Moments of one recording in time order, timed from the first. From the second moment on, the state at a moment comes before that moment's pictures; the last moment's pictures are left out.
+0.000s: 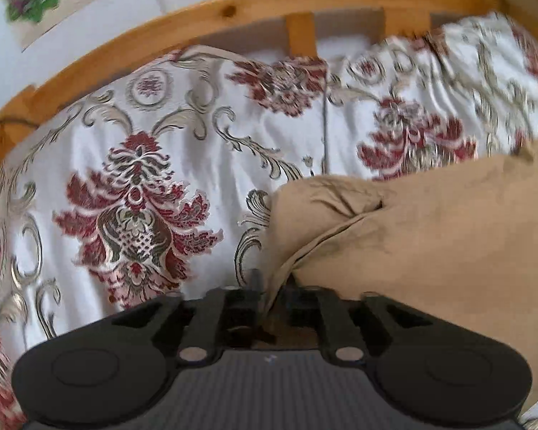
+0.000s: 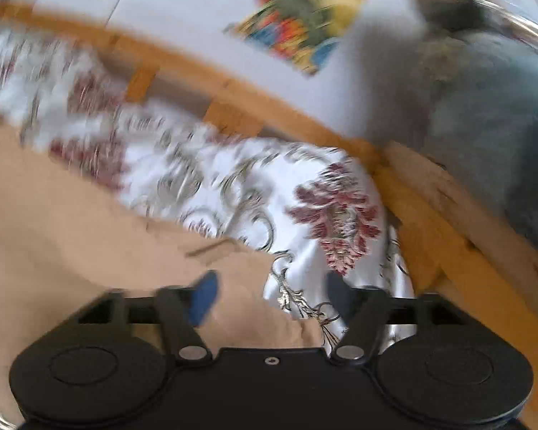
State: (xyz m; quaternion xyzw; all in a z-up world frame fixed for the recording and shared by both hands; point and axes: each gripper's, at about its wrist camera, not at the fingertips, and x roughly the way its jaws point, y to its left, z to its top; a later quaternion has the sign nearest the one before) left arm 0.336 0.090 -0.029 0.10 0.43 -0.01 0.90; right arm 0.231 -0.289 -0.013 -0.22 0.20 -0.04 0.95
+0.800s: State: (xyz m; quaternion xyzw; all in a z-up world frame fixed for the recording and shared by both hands) left arm 0.297 0.126 -0.116 0.06 0.36 0.21 0.91; right arm 0.228 -0.350 -0.103 -0.14 0.23 -0.20 0.94
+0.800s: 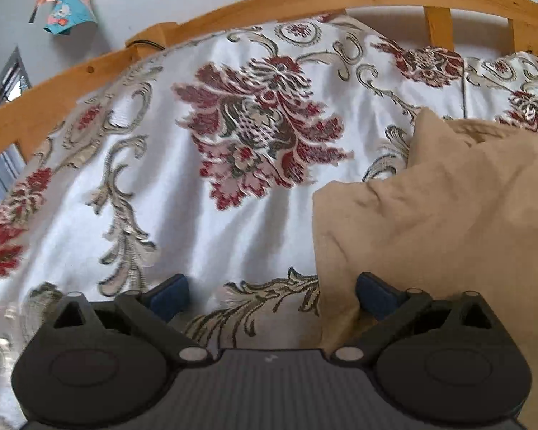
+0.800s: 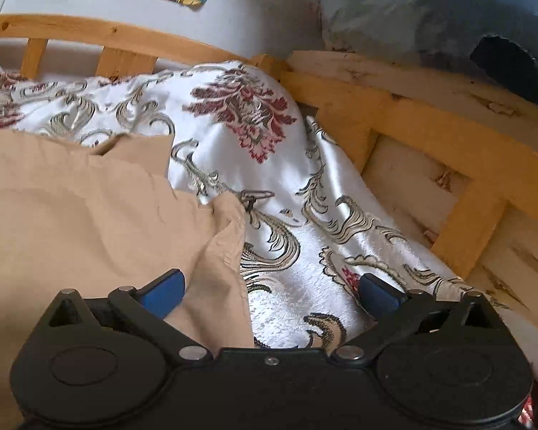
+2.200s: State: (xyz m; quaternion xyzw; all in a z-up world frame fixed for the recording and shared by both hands) left arm 0.158 0.052 -0.093 -0.12 0.36 -0.01 0.92; right arm 0.131 -0.282 -0.047 0.08 0.35 0.02 0.93
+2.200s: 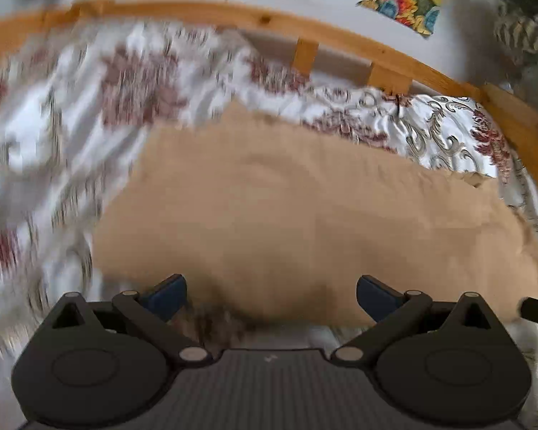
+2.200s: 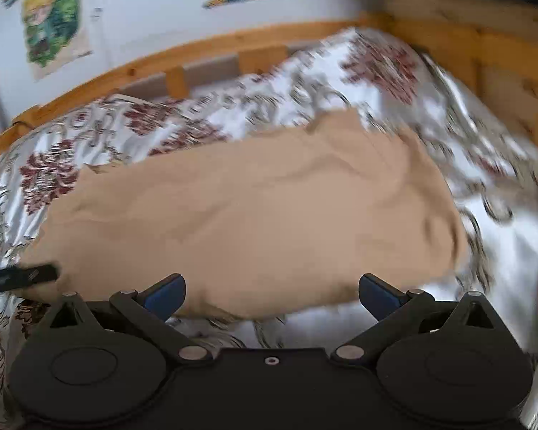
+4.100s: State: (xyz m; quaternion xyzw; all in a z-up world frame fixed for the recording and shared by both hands) left arm 0.211 0.141 -0.128 -0.31 0.37 -0.01 0.87; right arm 0.238 -0.155 -0.093 -0.17 0.24 0.04 0.95
